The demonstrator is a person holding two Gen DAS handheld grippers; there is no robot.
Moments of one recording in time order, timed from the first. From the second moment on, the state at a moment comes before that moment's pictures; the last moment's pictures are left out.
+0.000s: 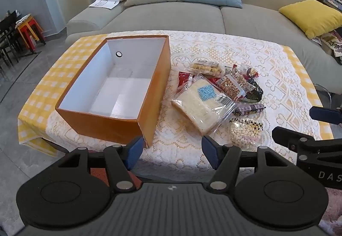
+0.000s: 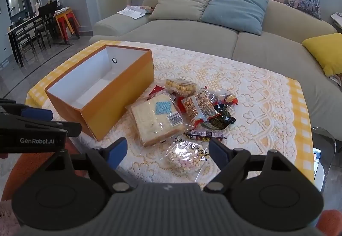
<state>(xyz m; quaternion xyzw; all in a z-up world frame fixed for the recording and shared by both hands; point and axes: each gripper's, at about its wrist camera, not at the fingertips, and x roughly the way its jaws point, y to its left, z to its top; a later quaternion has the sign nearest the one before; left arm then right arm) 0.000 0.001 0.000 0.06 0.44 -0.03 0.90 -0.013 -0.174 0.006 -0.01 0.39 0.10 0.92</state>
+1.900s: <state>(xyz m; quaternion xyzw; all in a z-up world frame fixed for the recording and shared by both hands) -0.002 0.000 0.000 0.06 0.44 -0.03 0.90 -0.016 -0.171 -0.003 0.00 0.39 0.11 0.91</state>
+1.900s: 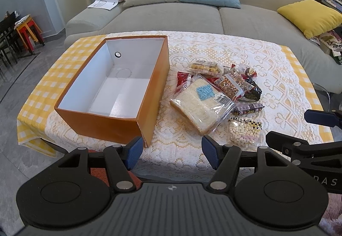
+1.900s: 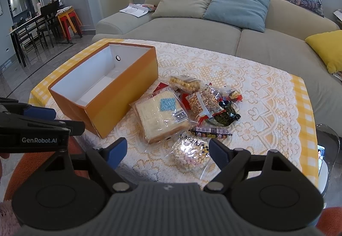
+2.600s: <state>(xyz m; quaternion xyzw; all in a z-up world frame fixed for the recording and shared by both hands) -0.001 -0.002 -0.002 0.05 0.44 -0.05 0.90 -0.013 -0.173 -0.006 0.00 0.40 0.11 0.91</state>
